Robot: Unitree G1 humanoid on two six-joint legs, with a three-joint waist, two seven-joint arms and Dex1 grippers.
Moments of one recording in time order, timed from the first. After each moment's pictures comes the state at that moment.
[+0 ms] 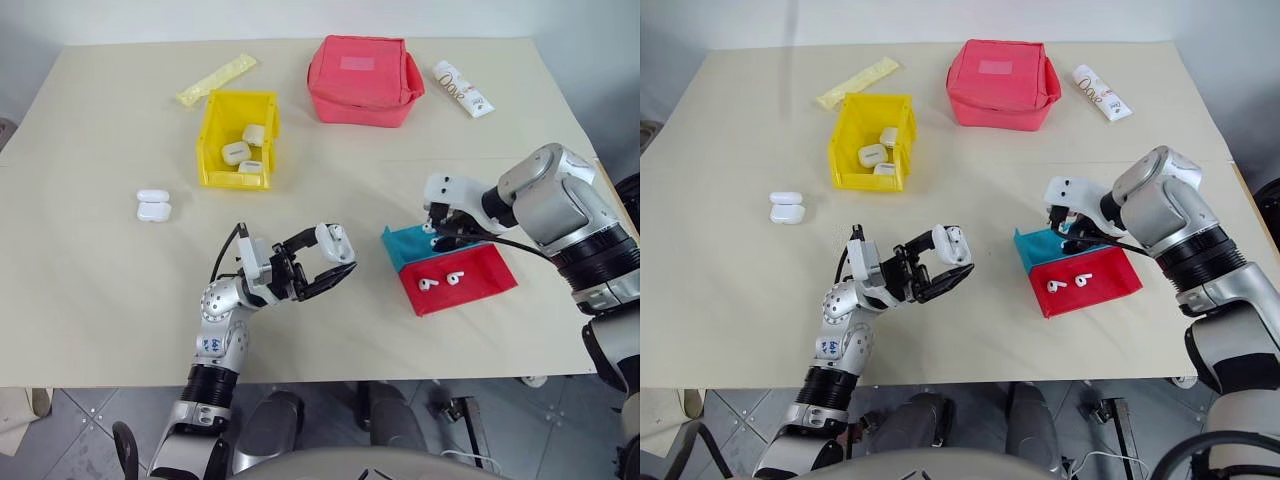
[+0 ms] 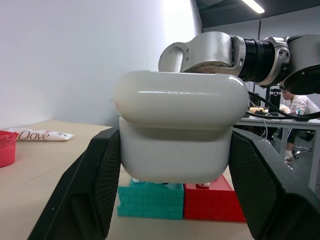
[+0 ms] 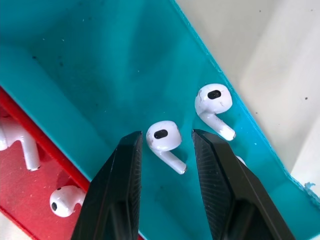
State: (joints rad) left arm -0.26 0.09 -0.06 0.19 -0.46 -0.30 -1.06; right arm -0.97 -0.82 0.58 0.28 -0.20 0.76 1.39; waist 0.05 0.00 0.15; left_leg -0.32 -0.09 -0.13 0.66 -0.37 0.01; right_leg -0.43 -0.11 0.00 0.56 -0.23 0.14
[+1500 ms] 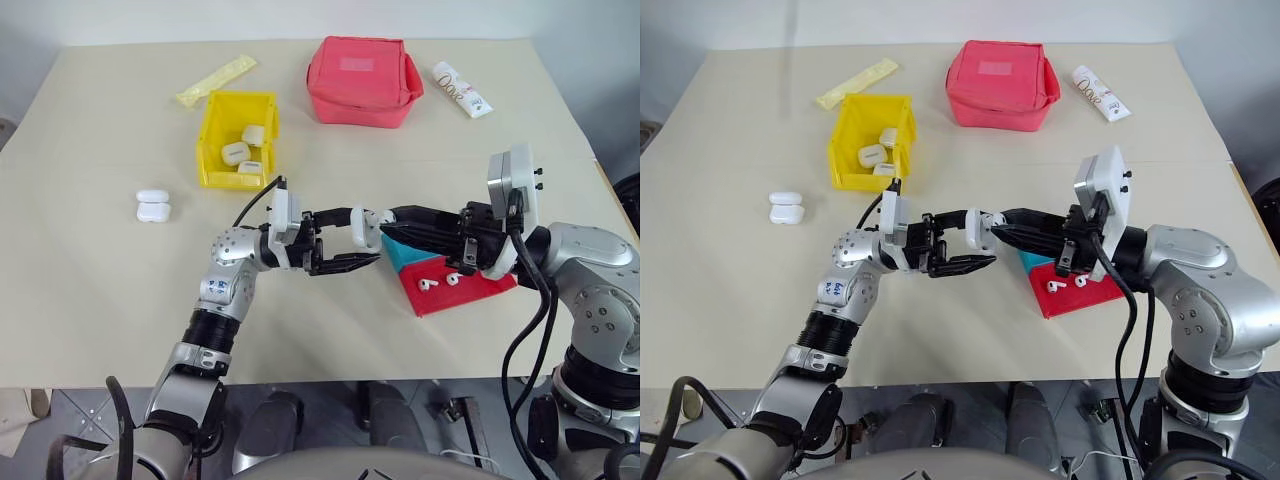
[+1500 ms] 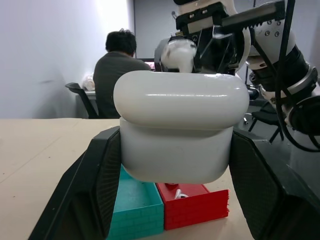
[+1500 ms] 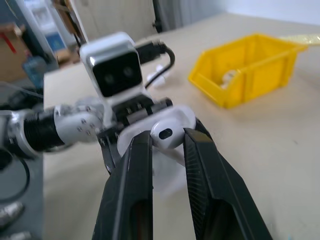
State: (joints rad) left arm -0.58 0.16 -0.12 0.33 -0.45 -0.07 -1.23; right arm -0.43 -0.46 -0.31 -0.61 0.67 1.10 0.93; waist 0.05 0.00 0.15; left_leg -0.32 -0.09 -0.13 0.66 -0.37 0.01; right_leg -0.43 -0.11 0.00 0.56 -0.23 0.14
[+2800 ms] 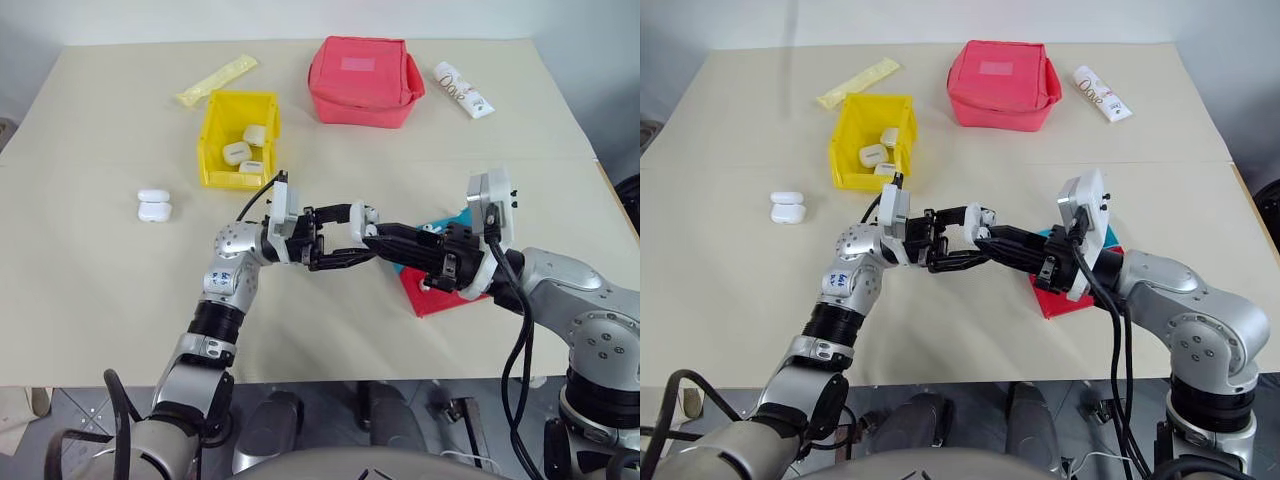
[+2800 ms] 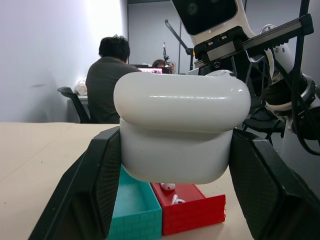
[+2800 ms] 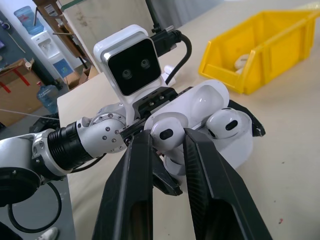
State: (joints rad) left arm -0.62 0.12 -0.08 0.44 -0.46 -0.09 -1.30; right arm -0.31 -0.54 -0.21 -0.59 1.04 1.06 0.57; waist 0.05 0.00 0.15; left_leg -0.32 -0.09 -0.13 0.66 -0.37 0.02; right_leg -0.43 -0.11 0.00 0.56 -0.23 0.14
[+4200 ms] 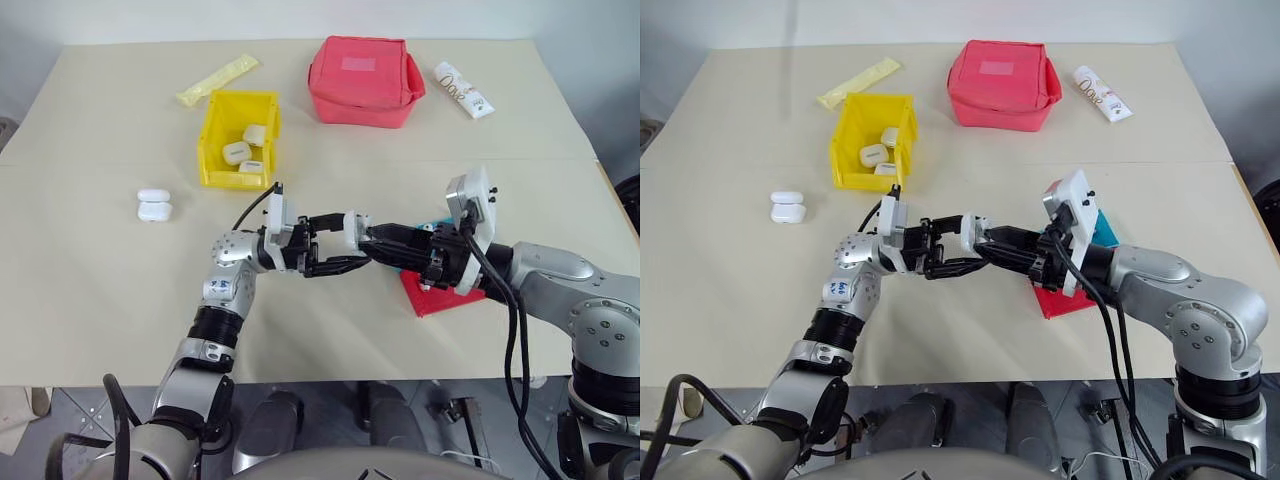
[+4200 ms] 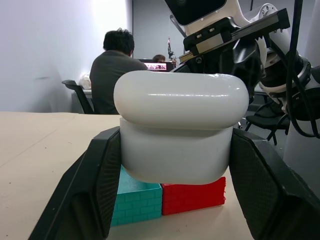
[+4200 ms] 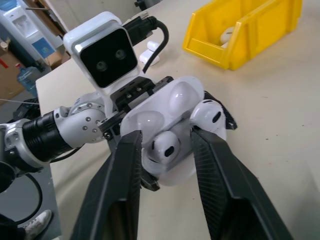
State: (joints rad) left arm -0.60 0.11 -0.06 0.48 -0.43 -0.14 -1.33; right arm -0.36 -0.62 -0.14 -0.56 1.06 1.07 0.47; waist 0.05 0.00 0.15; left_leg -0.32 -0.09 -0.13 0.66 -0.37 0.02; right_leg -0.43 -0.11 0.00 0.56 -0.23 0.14
